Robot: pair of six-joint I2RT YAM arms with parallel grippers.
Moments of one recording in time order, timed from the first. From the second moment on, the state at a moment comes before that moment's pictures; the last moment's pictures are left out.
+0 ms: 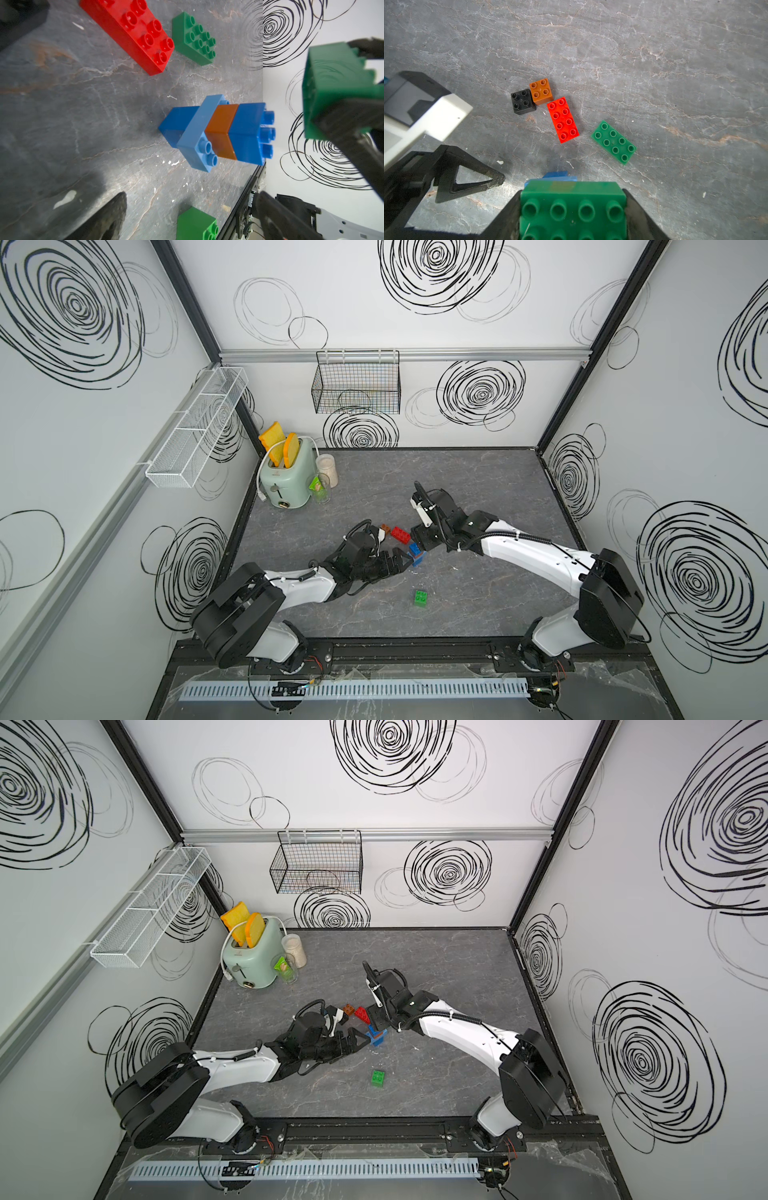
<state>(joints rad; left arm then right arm) -0.67 1.43 0.45 0.34 0.39 -1.01 0.82 1.51 1.11 -0.53 0.11 0.24</state>
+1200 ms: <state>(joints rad) -0.63 1.51 0.47 0.37 0.38 -1.00 0.85 1.54 1.12 -0.61 0.10 0.24</state>
